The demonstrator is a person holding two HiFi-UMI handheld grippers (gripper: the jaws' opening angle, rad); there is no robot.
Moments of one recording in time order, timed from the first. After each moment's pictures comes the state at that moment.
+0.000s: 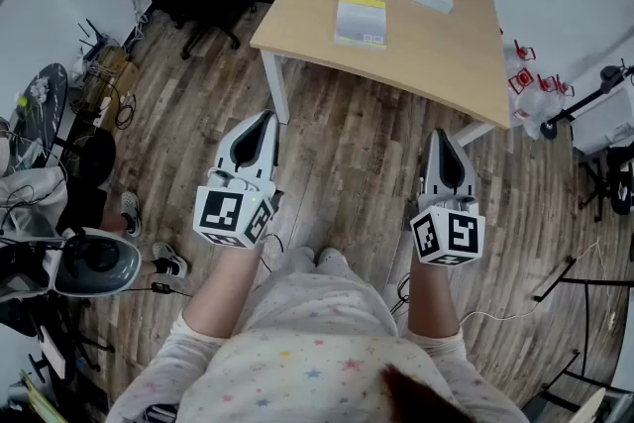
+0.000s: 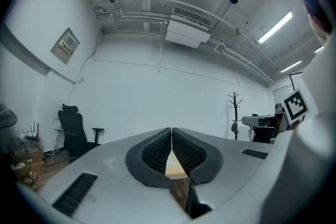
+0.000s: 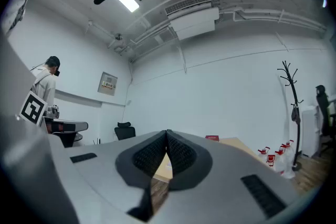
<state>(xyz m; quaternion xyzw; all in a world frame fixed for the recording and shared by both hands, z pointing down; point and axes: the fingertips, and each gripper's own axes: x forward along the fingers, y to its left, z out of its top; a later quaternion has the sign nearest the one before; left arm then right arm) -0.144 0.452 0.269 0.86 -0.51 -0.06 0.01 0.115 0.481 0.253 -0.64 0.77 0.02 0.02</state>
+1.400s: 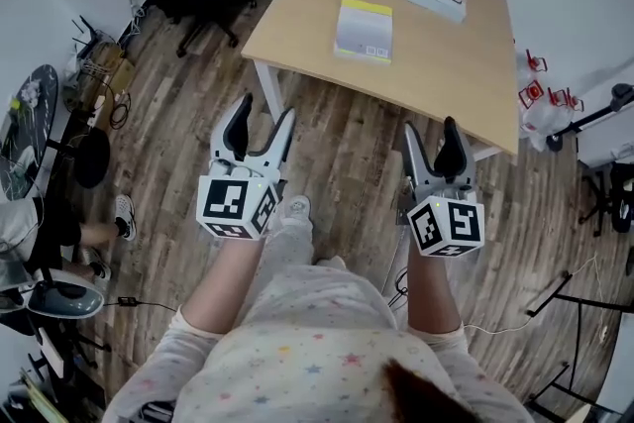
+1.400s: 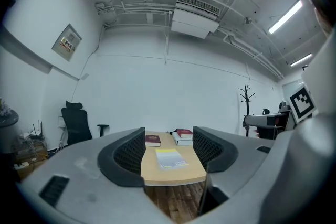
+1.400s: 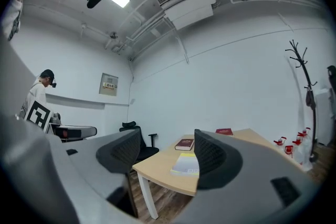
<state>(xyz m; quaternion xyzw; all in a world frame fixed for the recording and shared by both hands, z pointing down) -0.127 0.339 0.293 0.84 -0.54 -0.04 0.03 0.115 0.361 0.280 -0.60 0.80 -0.03 0.03</state>
